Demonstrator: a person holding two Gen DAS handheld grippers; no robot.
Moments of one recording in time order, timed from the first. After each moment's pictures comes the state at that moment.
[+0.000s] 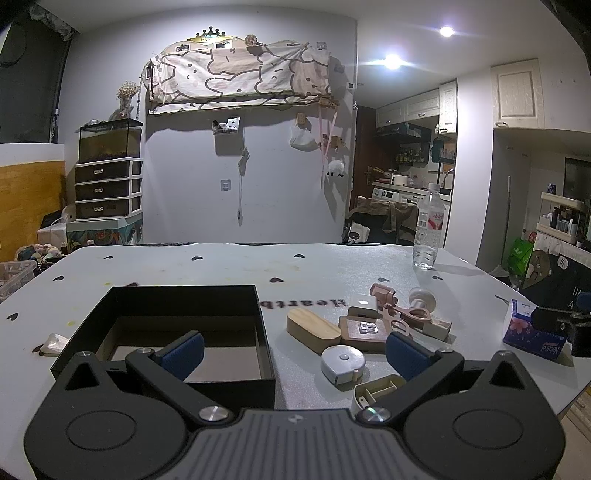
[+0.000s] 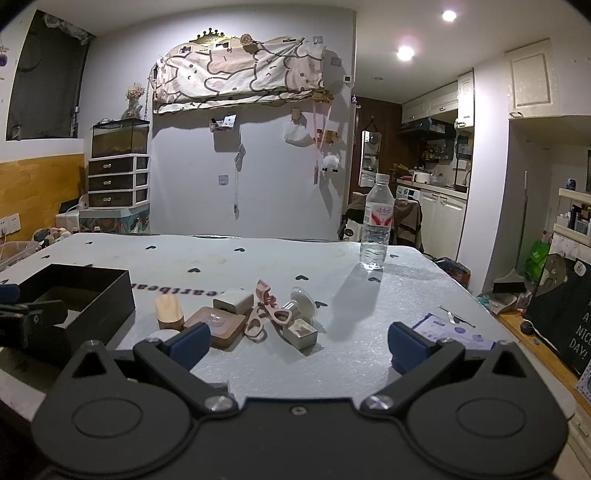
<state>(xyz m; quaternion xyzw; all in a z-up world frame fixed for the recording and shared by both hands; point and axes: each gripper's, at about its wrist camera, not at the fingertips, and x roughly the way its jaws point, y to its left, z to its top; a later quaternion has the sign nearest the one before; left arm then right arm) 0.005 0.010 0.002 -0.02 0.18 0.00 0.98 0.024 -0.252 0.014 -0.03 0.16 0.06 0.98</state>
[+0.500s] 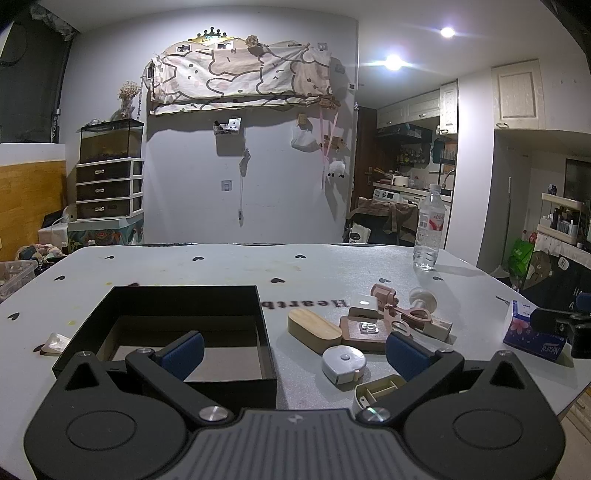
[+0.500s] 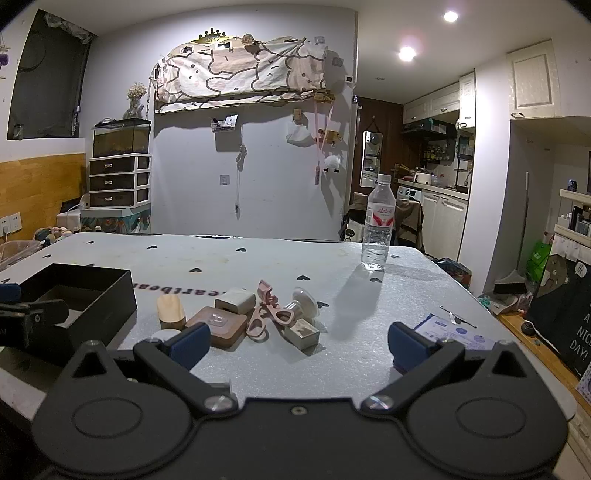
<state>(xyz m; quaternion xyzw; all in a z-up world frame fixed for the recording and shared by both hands) 0.005 0.010 0.002 -0.02 0.18 0.00 0.98 0.023 -0.250 0.014 -0.03 0.16 0.06 0.98</state>
